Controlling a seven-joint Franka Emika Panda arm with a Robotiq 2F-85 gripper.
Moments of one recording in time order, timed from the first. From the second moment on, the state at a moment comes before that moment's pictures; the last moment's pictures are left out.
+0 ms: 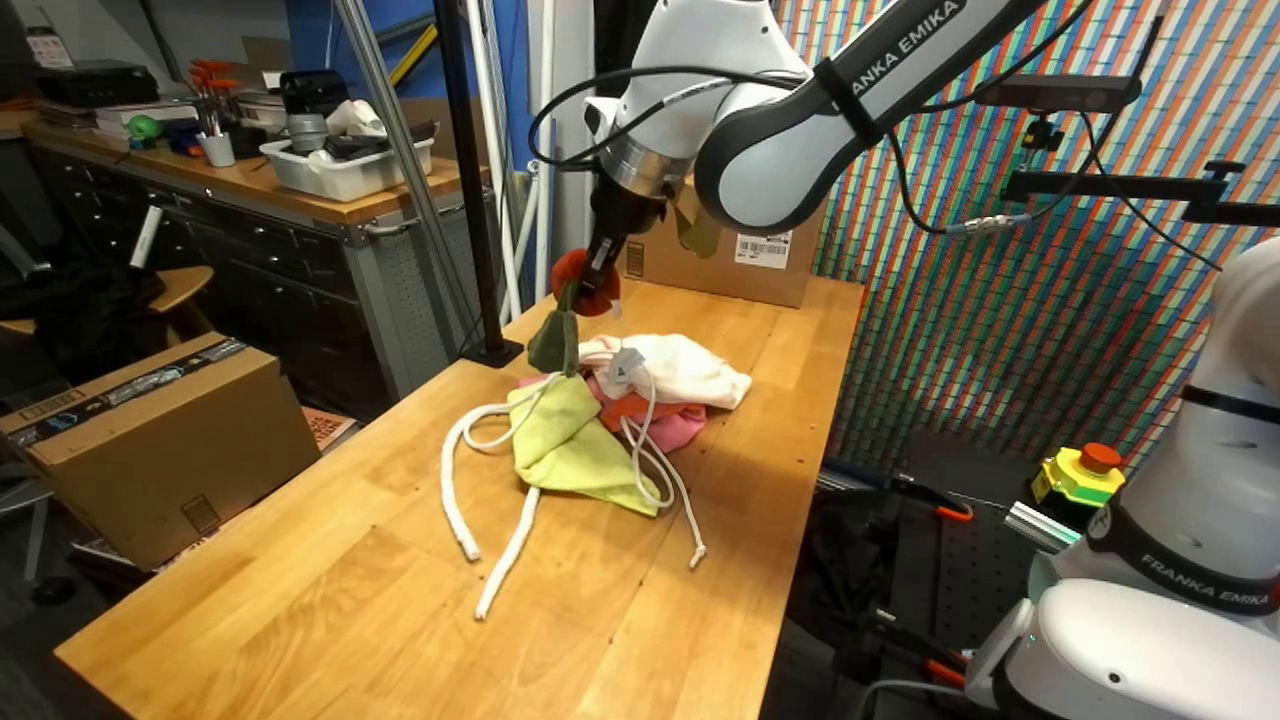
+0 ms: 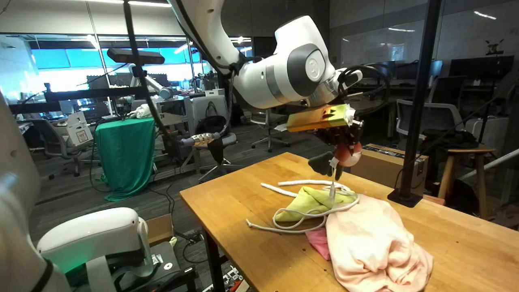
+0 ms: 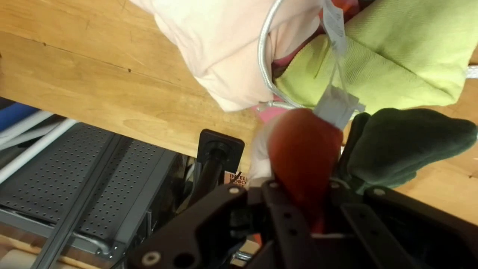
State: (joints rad) arm 0.10 0.09 -0.04 -2.25 -0.35 2.80 0.01
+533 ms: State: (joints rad) arm 0.06 0.00 -0.06 -2.26 -0.39 2.73 0.10
